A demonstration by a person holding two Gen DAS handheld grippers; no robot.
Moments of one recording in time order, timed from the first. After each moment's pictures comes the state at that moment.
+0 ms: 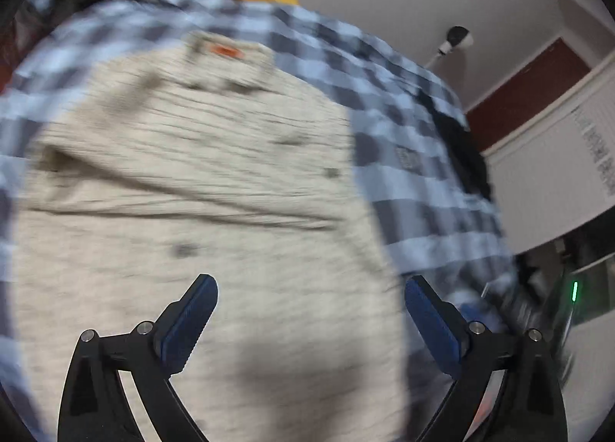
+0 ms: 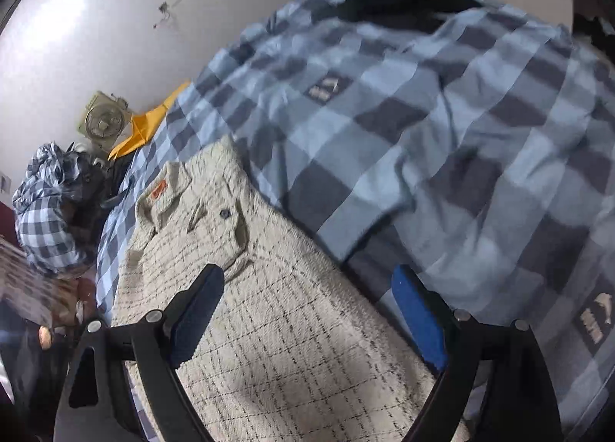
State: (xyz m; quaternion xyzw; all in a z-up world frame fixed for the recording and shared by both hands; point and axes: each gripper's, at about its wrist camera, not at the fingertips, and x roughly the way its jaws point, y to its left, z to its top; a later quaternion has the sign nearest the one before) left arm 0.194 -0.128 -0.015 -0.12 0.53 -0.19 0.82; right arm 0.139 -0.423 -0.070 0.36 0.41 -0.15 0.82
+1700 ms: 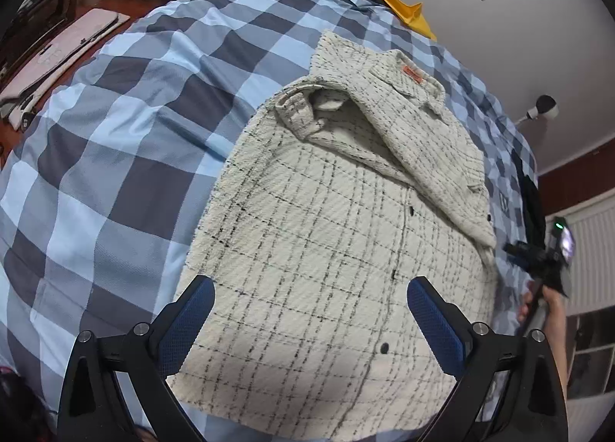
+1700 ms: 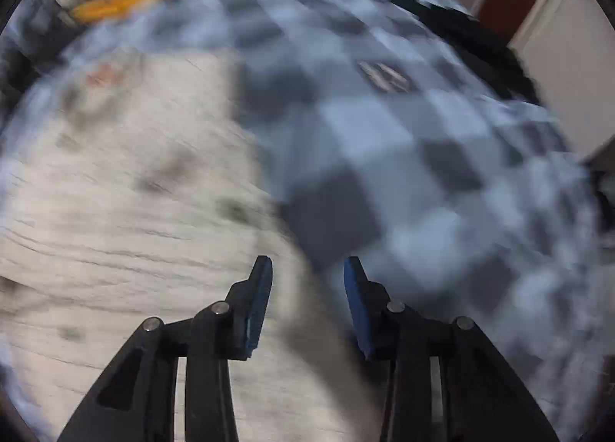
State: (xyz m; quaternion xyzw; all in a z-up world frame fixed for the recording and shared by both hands) left arm 0.127 0.091 -0.063 -0.22 0.56 -0.04 0.80; right arm 0.236 -0.360 -0.108 0.08 0.55 -0.24 0.80
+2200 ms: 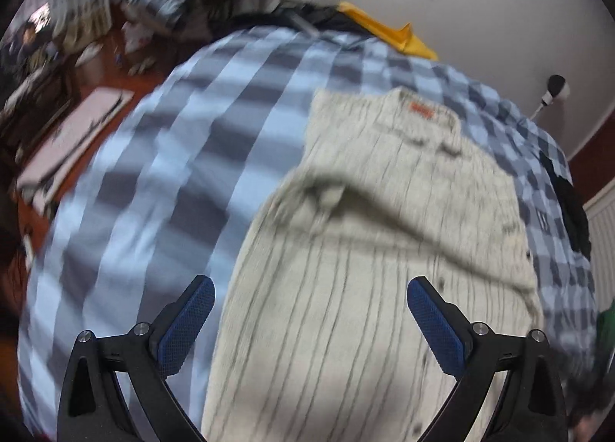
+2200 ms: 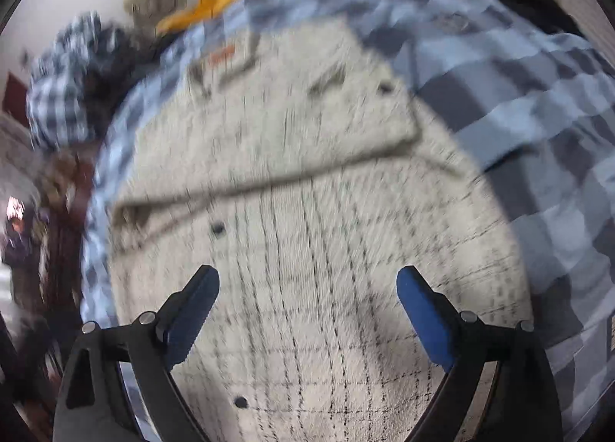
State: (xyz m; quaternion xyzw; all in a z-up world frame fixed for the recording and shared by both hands) left arm 0.228 0.060 -0.040 -0.10 0.49 -0.01 0.86; right arm 0.187 -0.252 -0.112 0.23 0.54 -0.06 0.81
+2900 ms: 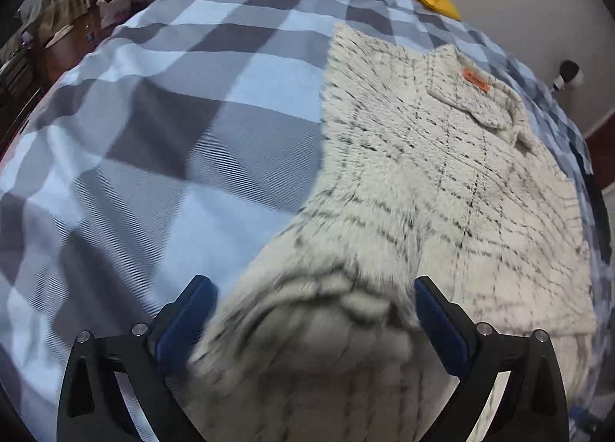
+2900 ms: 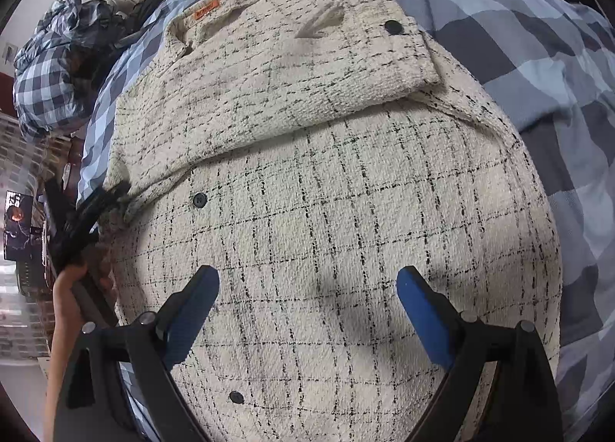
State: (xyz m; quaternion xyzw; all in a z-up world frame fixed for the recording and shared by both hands) left arm 0.342 0.087 -0.174 -0.12 0.55 -0.02 0.83; right arm 0.189 -0.249 -0.125 0.25 0.59 -0.05 0.77
